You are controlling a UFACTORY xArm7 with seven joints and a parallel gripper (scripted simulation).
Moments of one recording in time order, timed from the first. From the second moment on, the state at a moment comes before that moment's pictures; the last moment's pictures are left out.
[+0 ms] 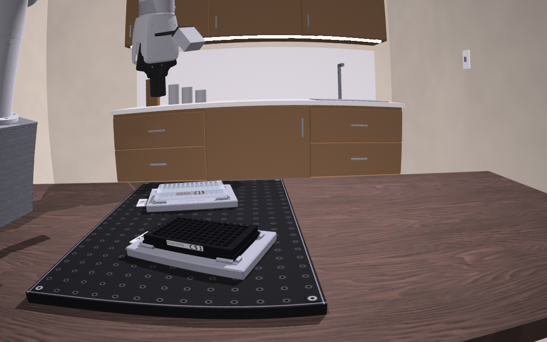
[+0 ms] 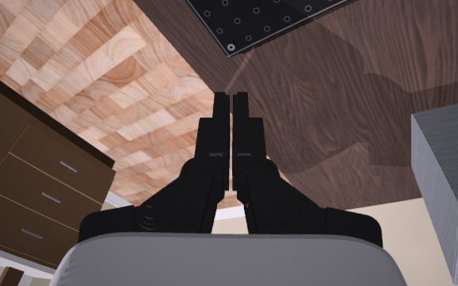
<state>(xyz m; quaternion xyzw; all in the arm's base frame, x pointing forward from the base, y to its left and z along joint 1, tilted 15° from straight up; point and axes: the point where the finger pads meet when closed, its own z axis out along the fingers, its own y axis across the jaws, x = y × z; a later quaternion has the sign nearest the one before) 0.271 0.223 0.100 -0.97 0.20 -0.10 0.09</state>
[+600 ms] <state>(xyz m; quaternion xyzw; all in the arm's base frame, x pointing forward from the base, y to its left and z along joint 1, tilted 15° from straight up) 0.319 0.180 0.105 -0.92 0.37 -0.10 0.09</state>
